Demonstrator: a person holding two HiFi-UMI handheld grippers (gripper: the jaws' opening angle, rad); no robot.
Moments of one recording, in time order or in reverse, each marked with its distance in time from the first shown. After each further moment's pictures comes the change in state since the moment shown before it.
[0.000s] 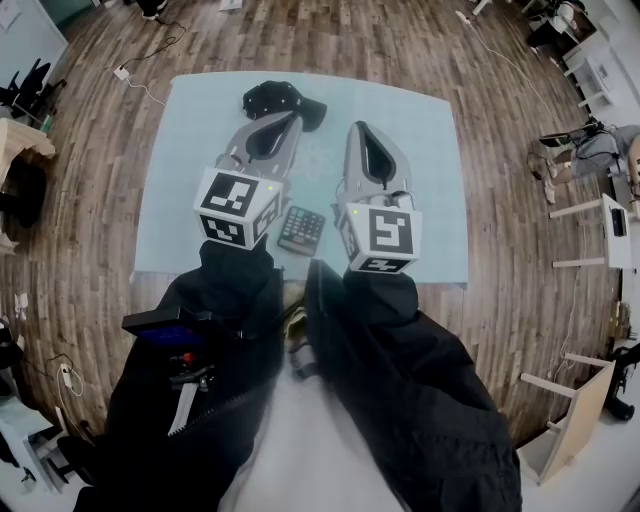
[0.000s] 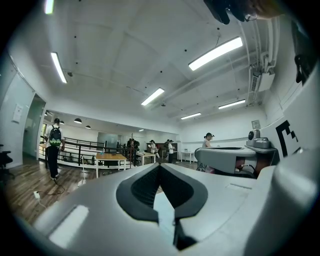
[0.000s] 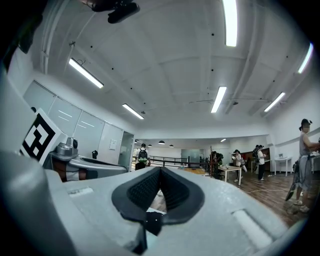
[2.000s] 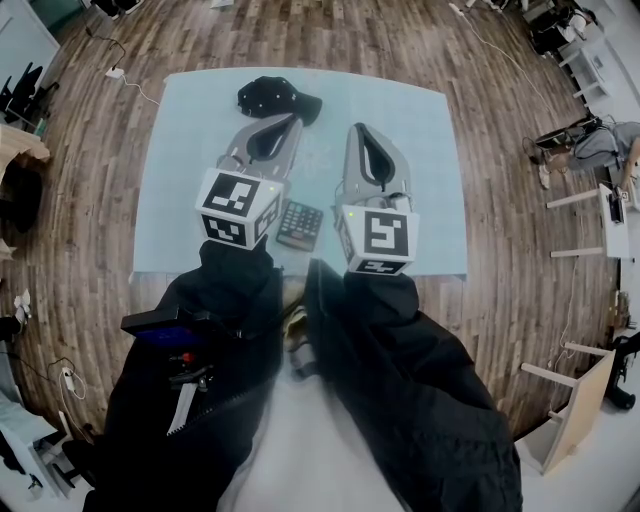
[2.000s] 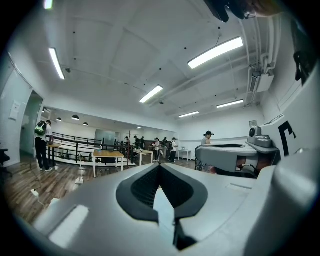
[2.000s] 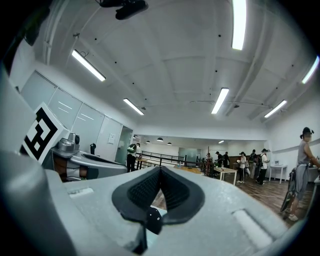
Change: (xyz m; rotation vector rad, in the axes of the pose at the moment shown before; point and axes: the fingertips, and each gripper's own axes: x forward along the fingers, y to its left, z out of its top) left arm 0.002 -0.009 -0.013 -0.006 0.029 -0.028; right arm -0.011 -0.005 -0.006 -0.063 0.044 -0.050
